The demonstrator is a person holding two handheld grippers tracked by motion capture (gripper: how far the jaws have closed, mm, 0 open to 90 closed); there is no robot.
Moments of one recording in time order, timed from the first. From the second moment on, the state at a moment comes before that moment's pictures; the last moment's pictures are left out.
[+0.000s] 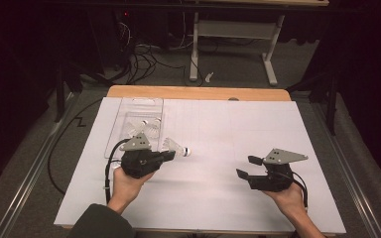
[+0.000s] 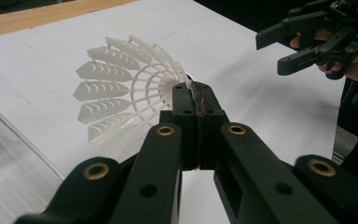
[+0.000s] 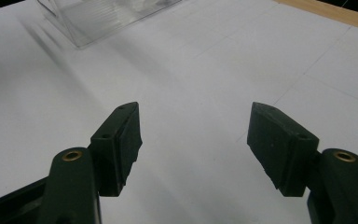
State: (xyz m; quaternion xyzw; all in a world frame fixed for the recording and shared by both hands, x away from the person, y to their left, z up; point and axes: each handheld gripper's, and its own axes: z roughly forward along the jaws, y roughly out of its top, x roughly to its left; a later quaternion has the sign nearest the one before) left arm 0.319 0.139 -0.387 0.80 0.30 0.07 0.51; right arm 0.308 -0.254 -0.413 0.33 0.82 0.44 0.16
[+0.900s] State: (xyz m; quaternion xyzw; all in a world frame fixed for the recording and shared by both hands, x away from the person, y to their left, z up) left arm 0.318 0.172 -0.379 0.78 0.34 0.09 0.52; right arm 0.302 -0.274 -0.419 0.35 0.80 0.46 0.17
